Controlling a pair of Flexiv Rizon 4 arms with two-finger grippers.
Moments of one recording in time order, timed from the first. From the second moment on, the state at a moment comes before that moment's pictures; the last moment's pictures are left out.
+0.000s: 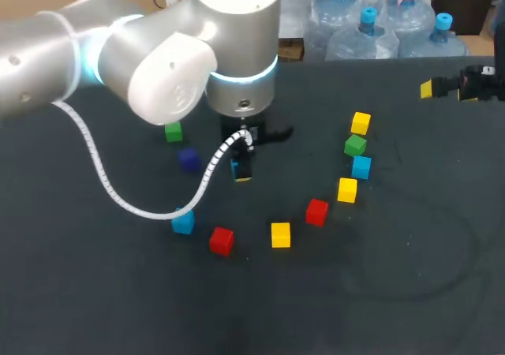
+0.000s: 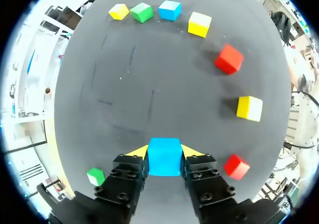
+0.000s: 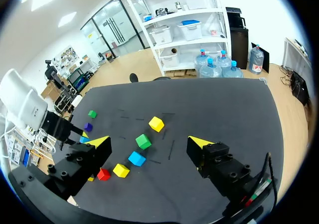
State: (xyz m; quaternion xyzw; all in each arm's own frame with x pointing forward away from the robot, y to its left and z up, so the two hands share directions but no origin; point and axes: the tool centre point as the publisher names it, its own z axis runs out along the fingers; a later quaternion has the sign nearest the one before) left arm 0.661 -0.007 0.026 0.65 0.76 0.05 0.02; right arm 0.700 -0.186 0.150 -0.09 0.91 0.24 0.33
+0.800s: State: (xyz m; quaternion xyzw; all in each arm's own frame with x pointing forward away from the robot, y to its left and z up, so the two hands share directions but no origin) left arm 0.678 -0.011 -0.005 0.64 0.77 0.04 0.00; right arm 0.700 -0.186 0.150 -0.09 0.91 0.24 0.33
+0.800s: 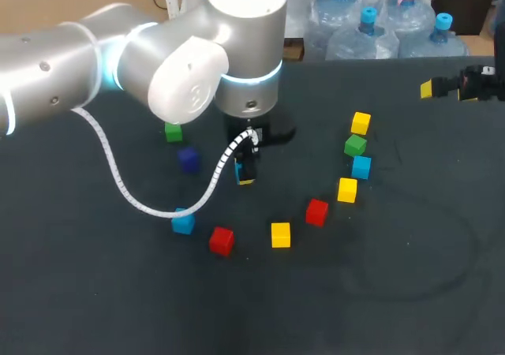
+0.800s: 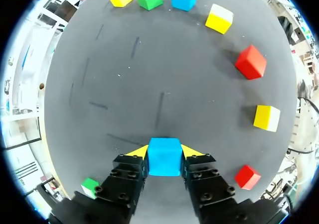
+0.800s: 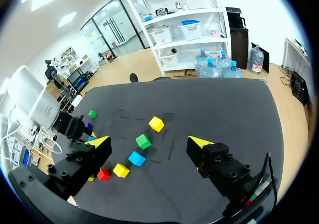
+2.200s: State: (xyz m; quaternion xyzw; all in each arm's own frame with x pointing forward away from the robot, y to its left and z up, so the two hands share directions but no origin) left arm 0.692 -0.017 -0.010 0.69 0.72 0.03 0.00; right arm 0.700 -0.186 0.150 -0.09 0.91 0.24 0.33
